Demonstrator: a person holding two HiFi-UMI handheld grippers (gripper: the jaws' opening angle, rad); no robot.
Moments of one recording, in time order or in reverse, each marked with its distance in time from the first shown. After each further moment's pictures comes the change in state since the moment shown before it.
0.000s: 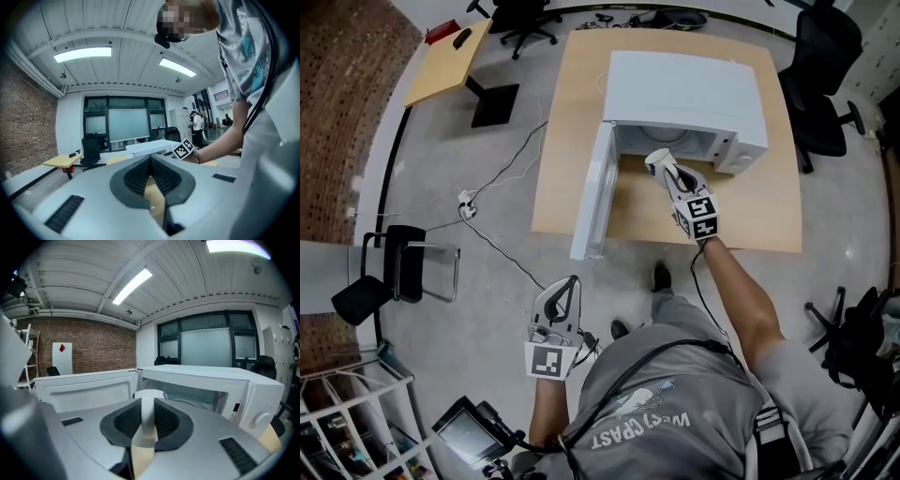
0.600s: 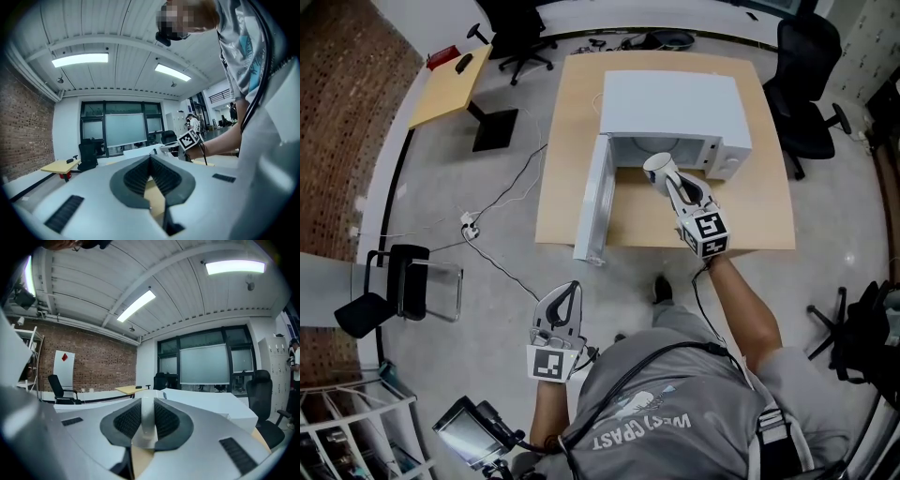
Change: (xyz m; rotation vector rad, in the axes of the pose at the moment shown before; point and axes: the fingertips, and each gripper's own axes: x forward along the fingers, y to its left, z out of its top) left arm -0.034 -0.018 0.015 0.041 -0.066 -0.043; right arm -0.089 0.026 0.078 -0.025 -0.193 -0.022
